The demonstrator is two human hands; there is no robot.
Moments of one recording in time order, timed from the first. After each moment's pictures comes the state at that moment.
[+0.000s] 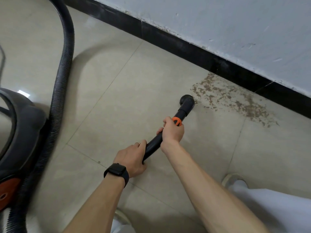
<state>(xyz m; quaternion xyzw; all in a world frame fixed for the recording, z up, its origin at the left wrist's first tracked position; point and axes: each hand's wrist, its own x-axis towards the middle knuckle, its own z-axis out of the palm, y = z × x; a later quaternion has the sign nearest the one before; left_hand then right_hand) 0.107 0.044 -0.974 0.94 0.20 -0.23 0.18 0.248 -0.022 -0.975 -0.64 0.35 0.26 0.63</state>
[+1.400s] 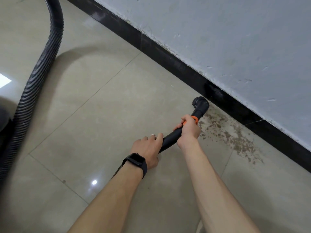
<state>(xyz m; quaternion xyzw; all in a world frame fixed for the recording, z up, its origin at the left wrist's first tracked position) 0.255 0.015 -0.980 0.96 0.19 -0.16 0.16 0.396 -0.044 -0.976 -0.61 0.34 0.23 0.68</state>
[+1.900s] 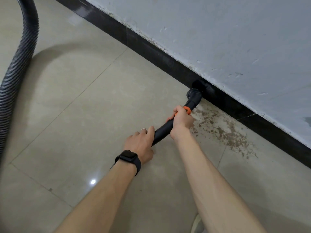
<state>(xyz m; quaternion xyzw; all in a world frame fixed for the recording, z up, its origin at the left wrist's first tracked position) 0.281 0.018 -0.993 0.95 0.23 -0.13 0.18 0.426 -0.034 -0.984 -0.64 0.31 0.23 0.66</state>
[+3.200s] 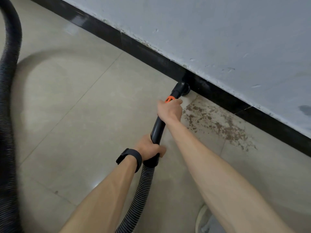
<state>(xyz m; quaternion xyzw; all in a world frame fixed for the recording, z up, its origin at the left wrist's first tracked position) 0.286 0.010 -0.986 0.66 0.38 -0.22 0.61 0.430 -0.008 -0.980 -0.90 0.06 0.23 0.36</state>
